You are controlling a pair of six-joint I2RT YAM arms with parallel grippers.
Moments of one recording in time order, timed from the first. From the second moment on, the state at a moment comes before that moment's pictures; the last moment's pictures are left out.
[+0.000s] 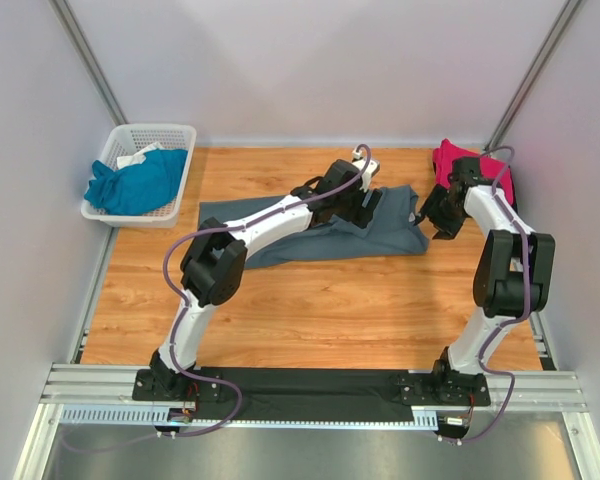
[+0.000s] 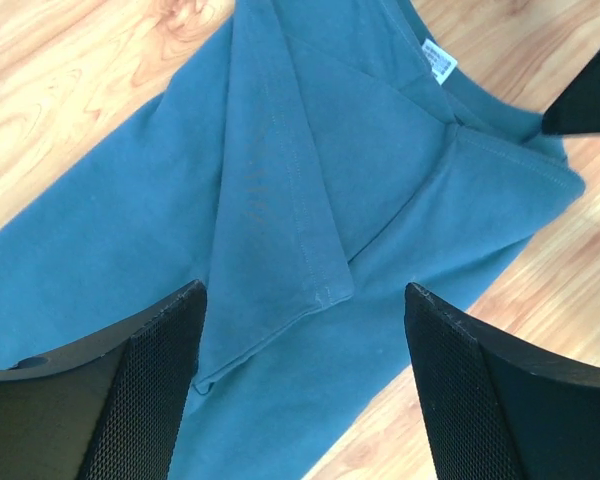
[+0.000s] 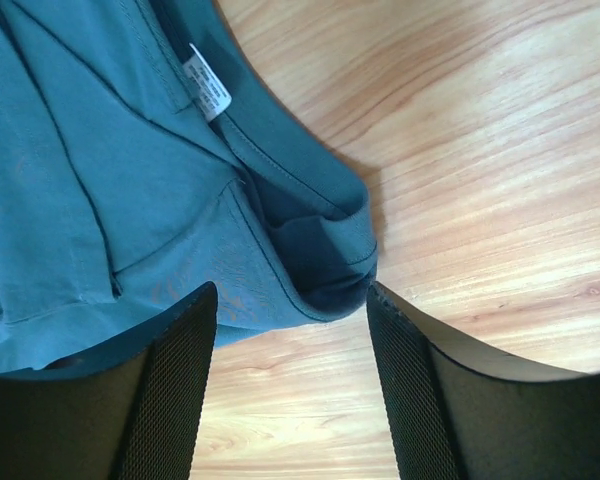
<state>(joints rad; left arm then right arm) -0.79 2.20 1.86 -0.27 0.02 -0.15 -0.10 1.82 1.37 -0.73 -0.11 0.51</state>
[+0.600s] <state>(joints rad) -0.81 2.28 1.86 -0.24 0.10 -0.02 -0.10 1.81 1.36 -0.71 -0.14 0.53</state>
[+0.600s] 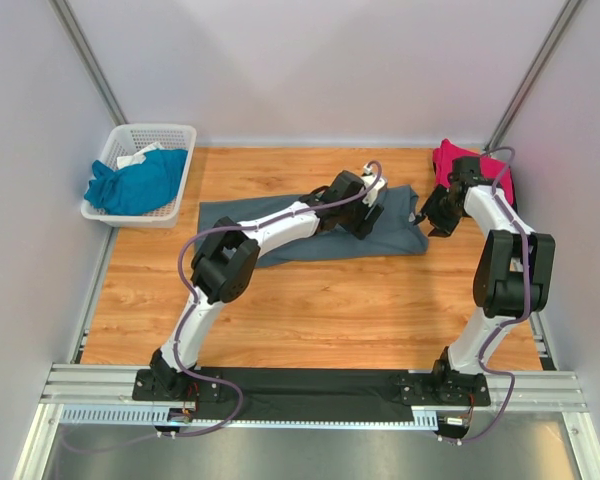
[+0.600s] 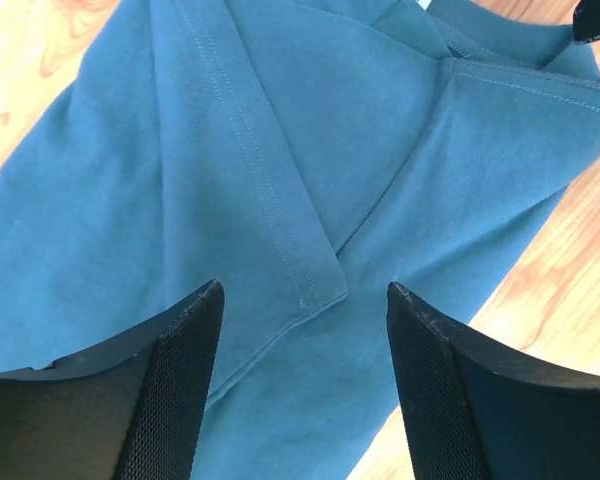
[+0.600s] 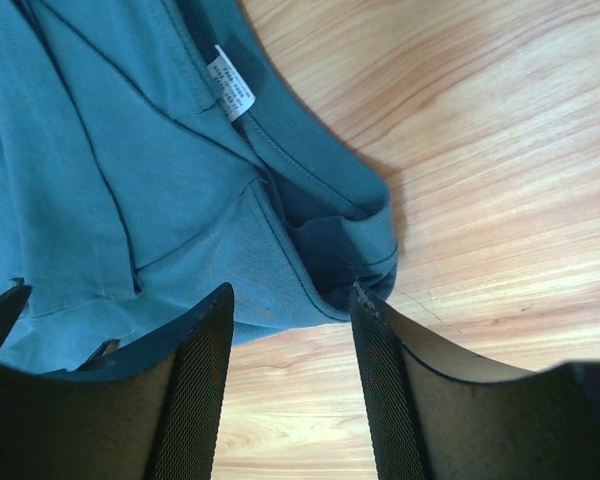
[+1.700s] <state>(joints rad) -0.81 2.33 1.85 -0.23 -0.01 -0.11 -0.10 1.82 1.34 -0.67 -0.23 0.57</state>
